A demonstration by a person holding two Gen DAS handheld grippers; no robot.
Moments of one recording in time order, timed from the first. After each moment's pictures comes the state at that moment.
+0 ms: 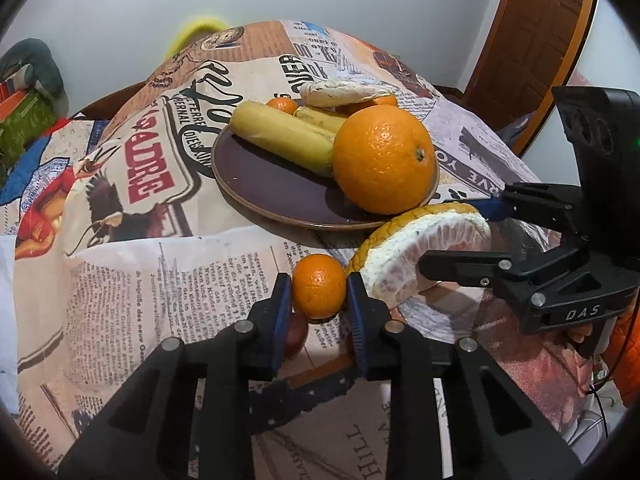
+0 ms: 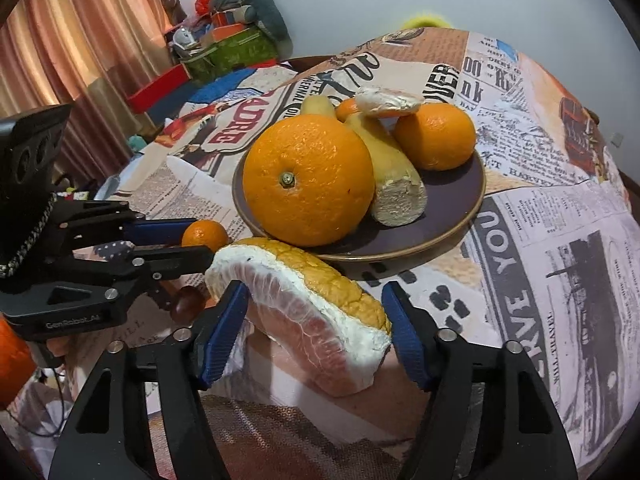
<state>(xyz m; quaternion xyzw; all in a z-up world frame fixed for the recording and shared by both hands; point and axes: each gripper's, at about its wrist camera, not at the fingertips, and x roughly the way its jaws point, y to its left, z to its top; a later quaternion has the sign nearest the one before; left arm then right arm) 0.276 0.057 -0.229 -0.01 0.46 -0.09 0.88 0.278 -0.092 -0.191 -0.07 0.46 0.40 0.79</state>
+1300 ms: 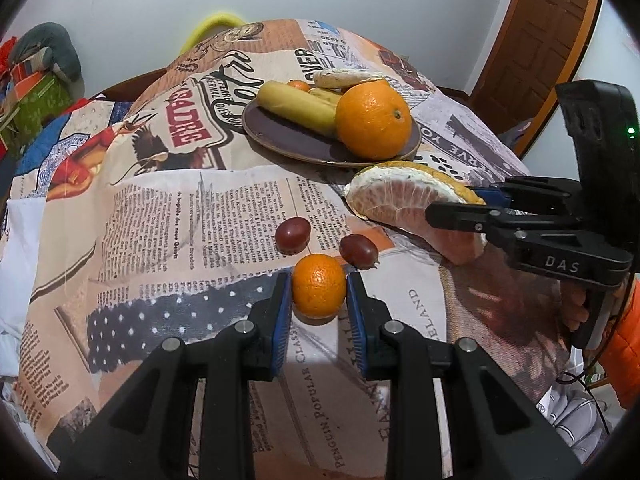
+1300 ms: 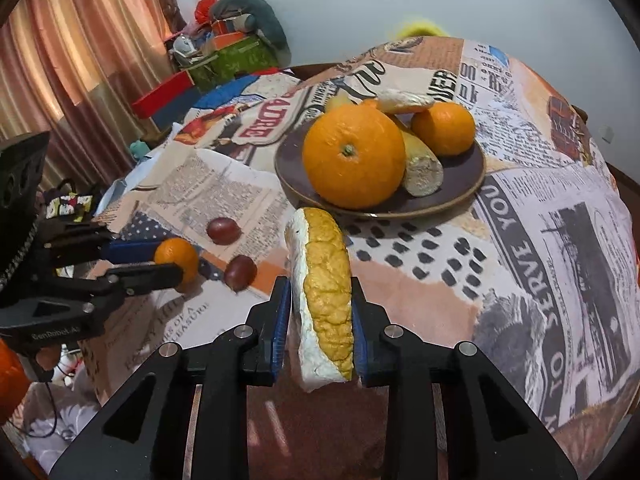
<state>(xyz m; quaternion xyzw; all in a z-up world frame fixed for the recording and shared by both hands) 0.209 0.068 -0.216 -0.03 0.47 -0.08 0.88 0.230 -0.091 -0.177 -0.06 0.45 0.38 0.81</state>
